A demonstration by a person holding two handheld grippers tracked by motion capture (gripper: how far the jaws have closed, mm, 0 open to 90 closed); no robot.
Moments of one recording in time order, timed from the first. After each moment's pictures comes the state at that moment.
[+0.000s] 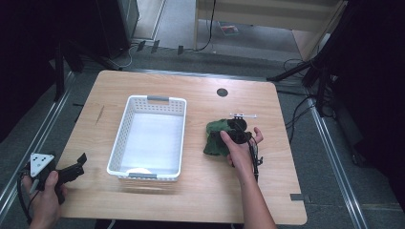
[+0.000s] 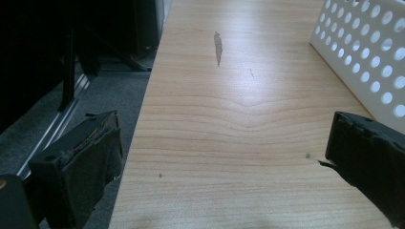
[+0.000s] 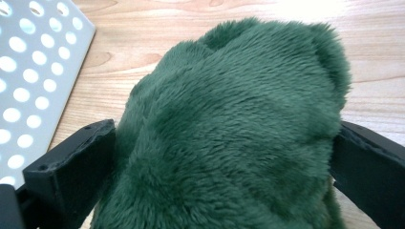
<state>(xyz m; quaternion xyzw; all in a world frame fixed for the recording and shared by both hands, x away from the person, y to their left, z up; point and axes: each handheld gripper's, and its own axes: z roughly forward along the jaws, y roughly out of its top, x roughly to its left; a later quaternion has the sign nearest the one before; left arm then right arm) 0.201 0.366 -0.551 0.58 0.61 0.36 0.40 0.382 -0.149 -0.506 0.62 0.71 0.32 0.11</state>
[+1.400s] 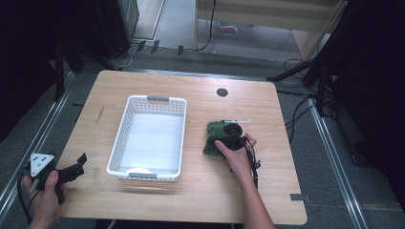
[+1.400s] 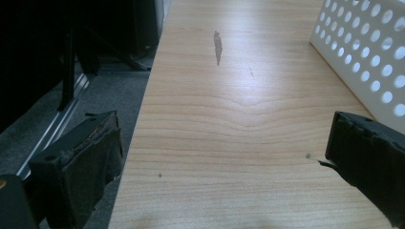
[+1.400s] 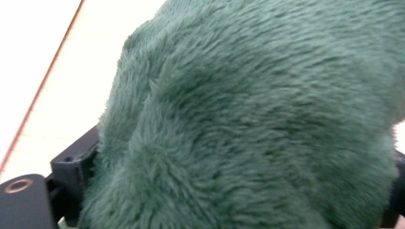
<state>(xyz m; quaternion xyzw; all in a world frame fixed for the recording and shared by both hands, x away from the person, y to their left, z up) 0.202 0.366 -0.551 0.58 0.61 0.36 0.40 0.376 -0.144 -0.529 0.60 0.73 0.31 0.11</state>
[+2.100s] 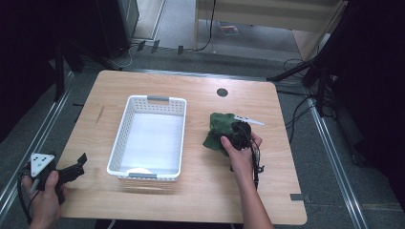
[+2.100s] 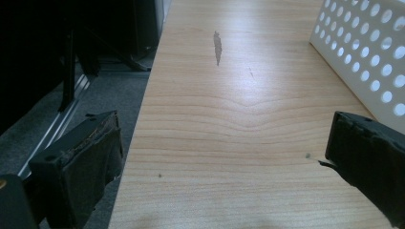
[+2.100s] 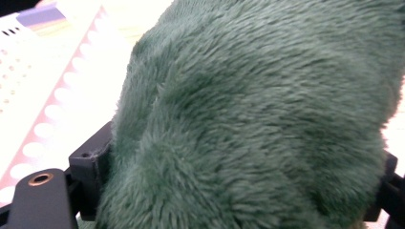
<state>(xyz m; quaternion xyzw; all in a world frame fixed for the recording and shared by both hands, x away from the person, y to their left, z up) 0.201 0.365 -0.551 0.58 0.61 0.37 0.40 0.355 -0.153 -0.491 0.61 0.67 0.41 0.11</state>
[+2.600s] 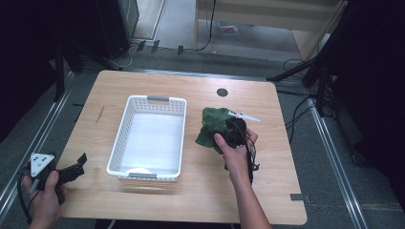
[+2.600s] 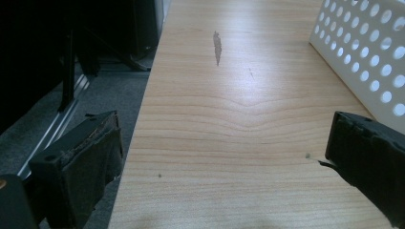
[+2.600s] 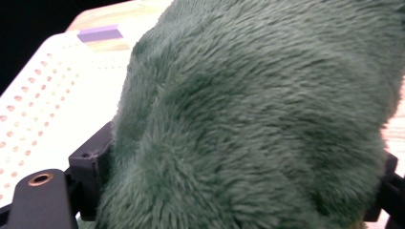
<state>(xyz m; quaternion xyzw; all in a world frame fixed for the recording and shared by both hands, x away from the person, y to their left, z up) 0.201 0.366 -0.551 0.58 0.61 0.37 0.40 0.343 -0.131 -0.459 0.58 0.68 0.43 0.11</state>
